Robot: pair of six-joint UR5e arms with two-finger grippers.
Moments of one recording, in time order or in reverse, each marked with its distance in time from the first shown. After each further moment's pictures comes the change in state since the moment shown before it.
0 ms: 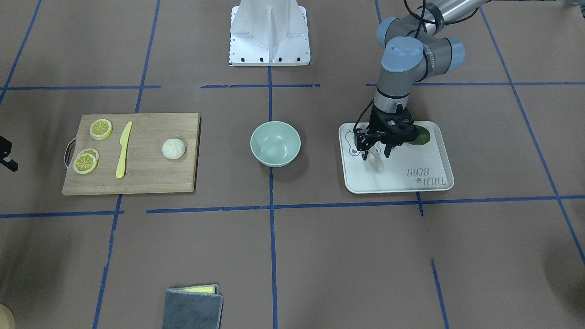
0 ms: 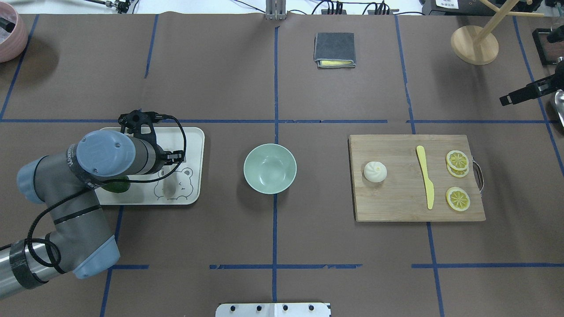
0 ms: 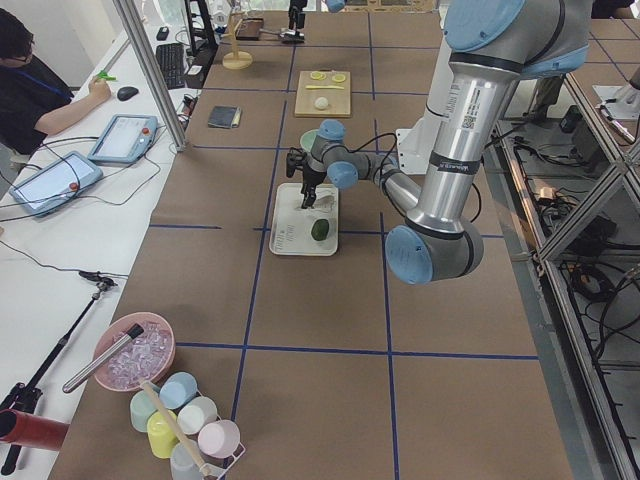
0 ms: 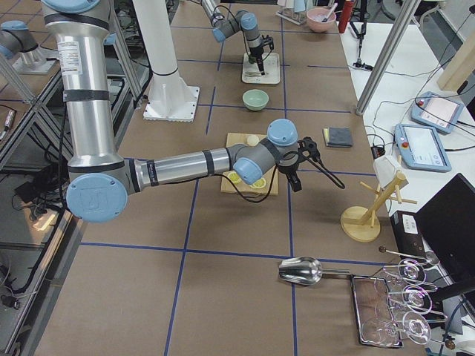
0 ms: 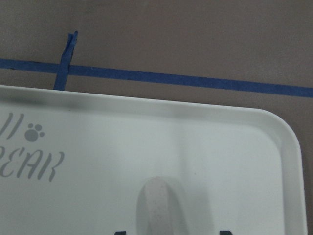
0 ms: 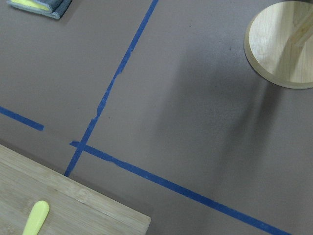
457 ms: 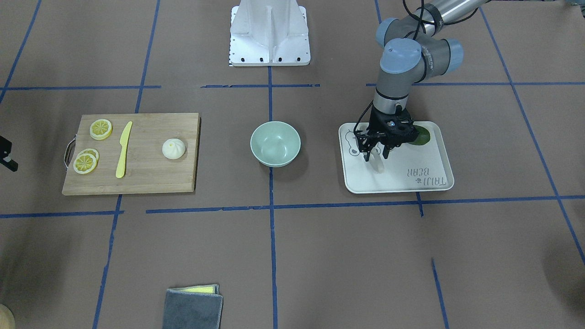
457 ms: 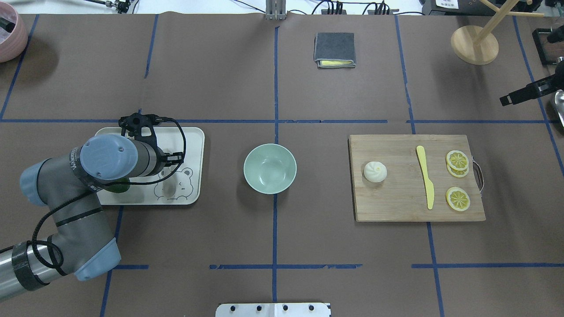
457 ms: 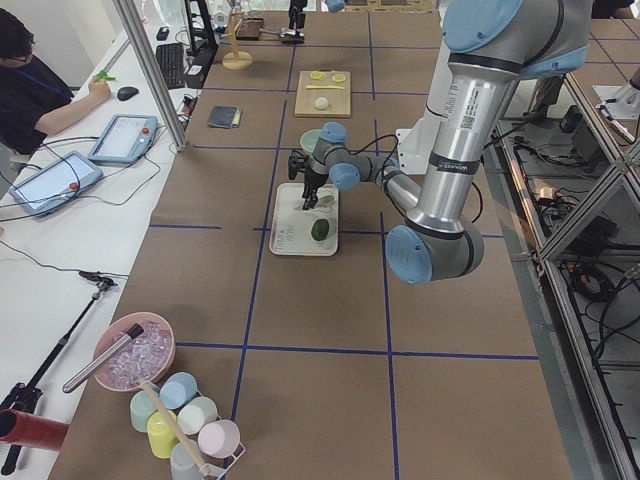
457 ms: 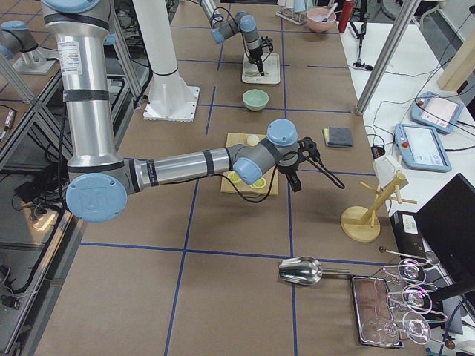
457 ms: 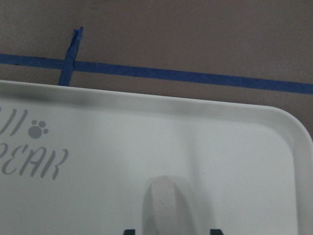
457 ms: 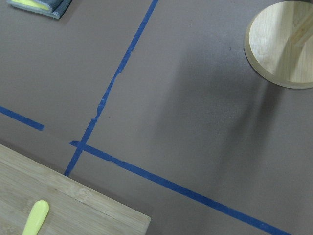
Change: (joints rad) left arm 0.010 0.001 0.012 0.001 0.025 -0.010; right arm 0.000 0.000 0.000 0.000 0.000 -0.001
